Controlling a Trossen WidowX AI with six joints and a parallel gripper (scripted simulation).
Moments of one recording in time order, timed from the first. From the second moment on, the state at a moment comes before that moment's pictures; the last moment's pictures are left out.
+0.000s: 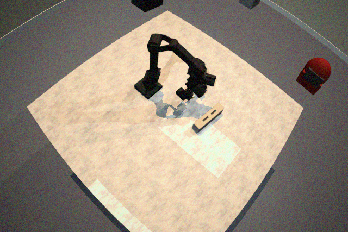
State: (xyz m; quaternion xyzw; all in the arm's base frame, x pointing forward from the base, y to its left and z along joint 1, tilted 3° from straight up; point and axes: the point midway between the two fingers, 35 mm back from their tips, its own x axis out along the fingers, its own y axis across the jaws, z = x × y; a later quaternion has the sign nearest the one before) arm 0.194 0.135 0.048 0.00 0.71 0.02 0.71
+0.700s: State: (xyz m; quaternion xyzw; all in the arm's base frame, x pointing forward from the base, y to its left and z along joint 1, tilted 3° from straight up) arm 0.195 0.135 0.035 0.00 0.71 0.02 0.71
